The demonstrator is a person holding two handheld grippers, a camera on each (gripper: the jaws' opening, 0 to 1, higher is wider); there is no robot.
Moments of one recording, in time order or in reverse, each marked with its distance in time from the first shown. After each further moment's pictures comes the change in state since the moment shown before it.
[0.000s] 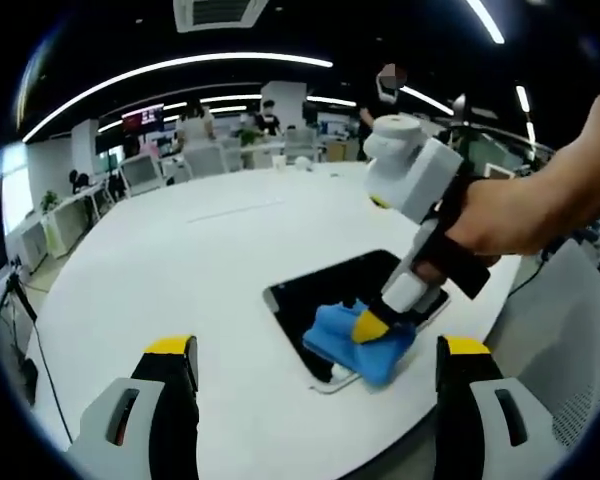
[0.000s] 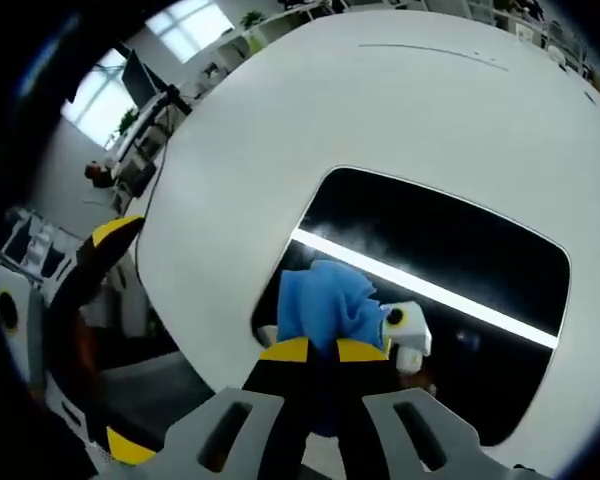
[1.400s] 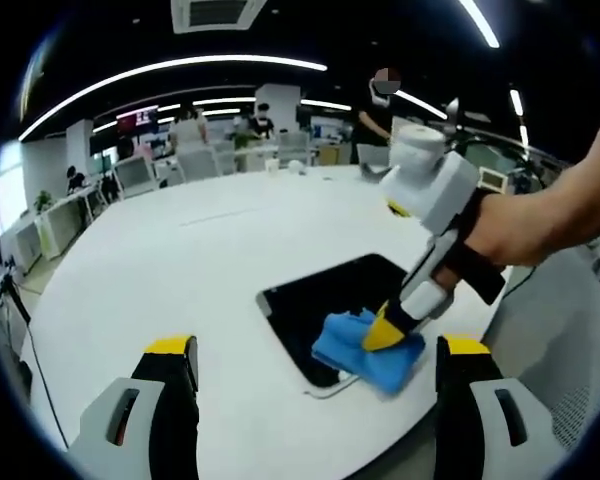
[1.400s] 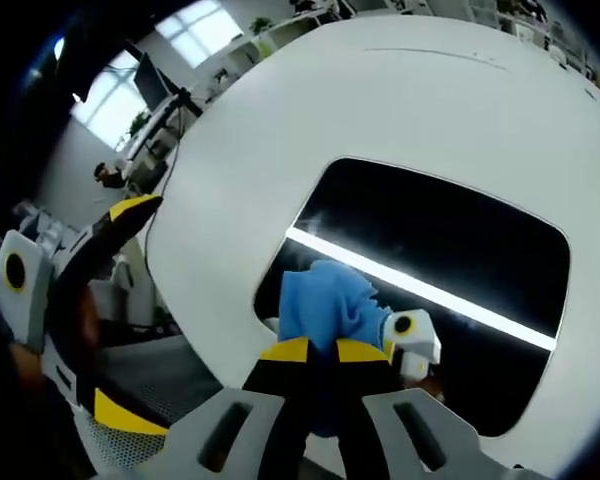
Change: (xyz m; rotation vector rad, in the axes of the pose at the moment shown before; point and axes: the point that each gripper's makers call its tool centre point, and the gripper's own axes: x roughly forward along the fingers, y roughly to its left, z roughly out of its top) left arm 0.003 -0.001 0.002 0.002 -0.012 -0.029; right arm -0.002 -0.005 -0.013 -0.008 -0.027 0.043
